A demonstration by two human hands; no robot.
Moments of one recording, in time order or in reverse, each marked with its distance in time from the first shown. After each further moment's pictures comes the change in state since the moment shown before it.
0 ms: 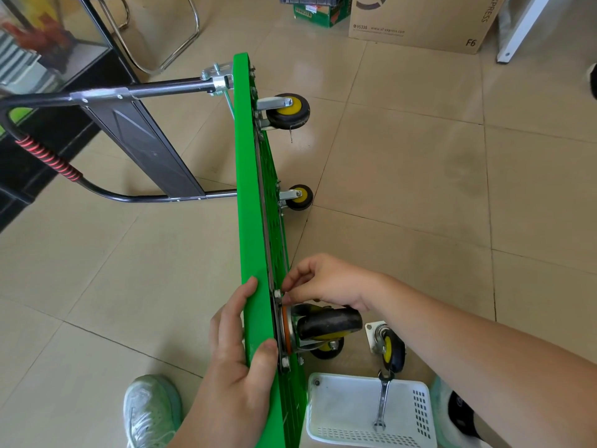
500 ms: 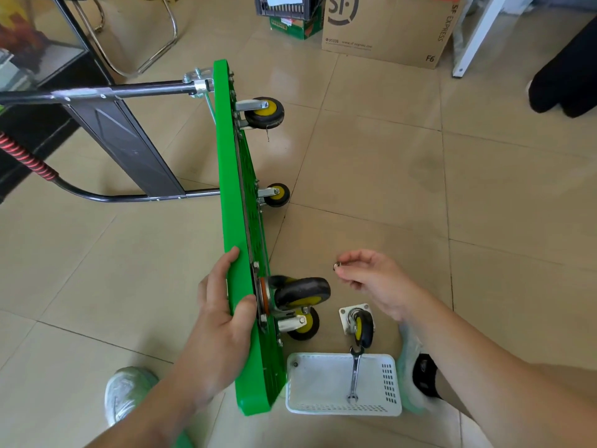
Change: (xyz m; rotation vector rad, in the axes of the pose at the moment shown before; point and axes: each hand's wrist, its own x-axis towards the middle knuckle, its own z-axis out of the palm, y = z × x) left_hand -0.002 0.008 -0.001 -0.038 -0.060 0.013; right_hand -0.107 0.060 -0.023 0.385 0.502 0.019
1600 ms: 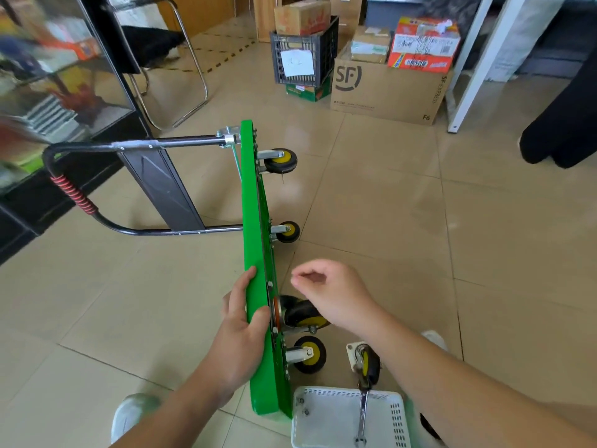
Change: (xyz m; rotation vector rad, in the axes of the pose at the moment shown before) left_hand -0.004 0.005 0.001 -0.042 -0.001 -0.042; right_hand -0.049 -0.062 0.080 -0.520 0.004 -0.400
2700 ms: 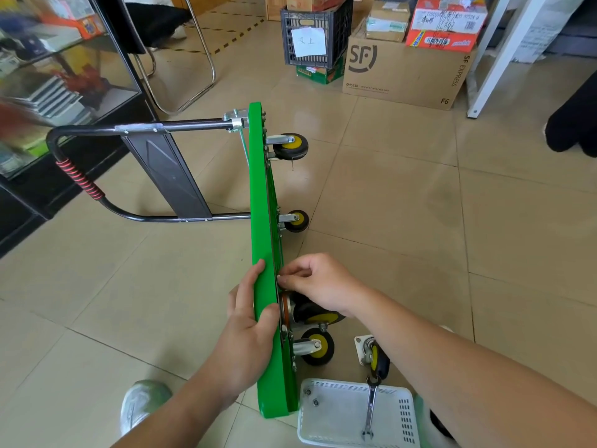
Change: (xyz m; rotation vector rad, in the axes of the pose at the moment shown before) left_hand 0.005 -0.005 0.000 -0.009 -0.010 0.014; right_hand 0.052 0.021 0.030 0.196 -0.233 0.057
